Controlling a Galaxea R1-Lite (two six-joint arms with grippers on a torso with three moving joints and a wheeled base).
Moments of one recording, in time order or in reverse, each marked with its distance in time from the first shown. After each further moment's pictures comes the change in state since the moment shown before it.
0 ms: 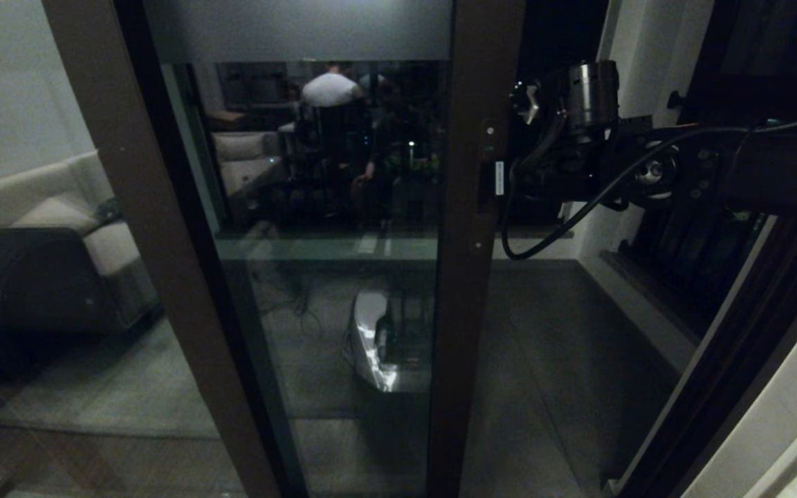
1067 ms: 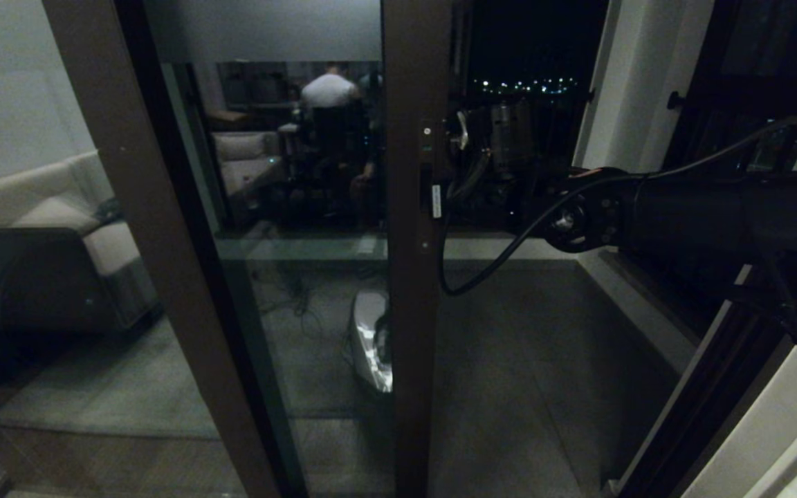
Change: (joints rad) left arm 0.000 0.000 0.000 0.000 0.000 0.000; right arm 0.150 0.109 -0.015 -0.141 -0.064 -0.002
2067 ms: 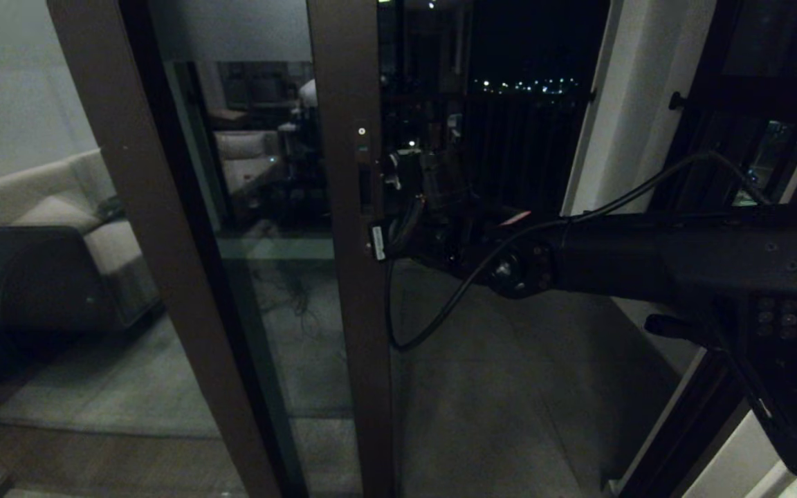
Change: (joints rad) left arm 0.000 0.000 0.000 0.000 0.000 0.000; right arm 0.107 0.053 0.023 -0.032 -0.010 0.000
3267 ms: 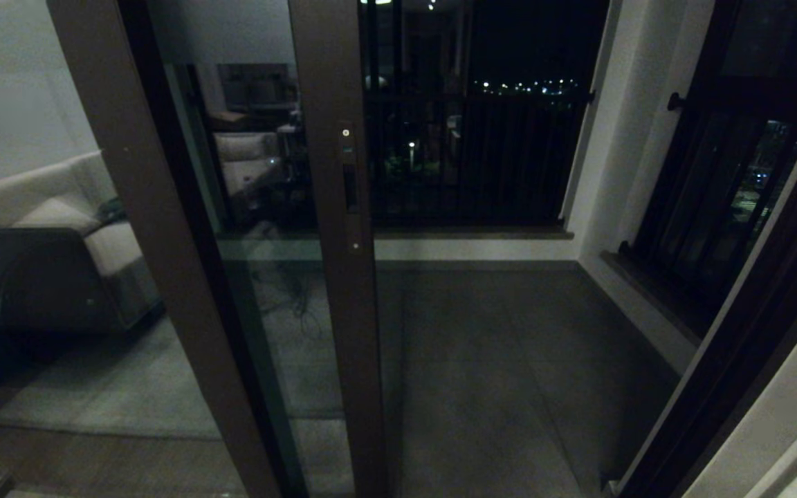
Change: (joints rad) left arm 0.000 0.000 0.000 0.000 0.000 0.000; right arm -0.486 -1.263 0.902 0.374 -0.175 -0.164
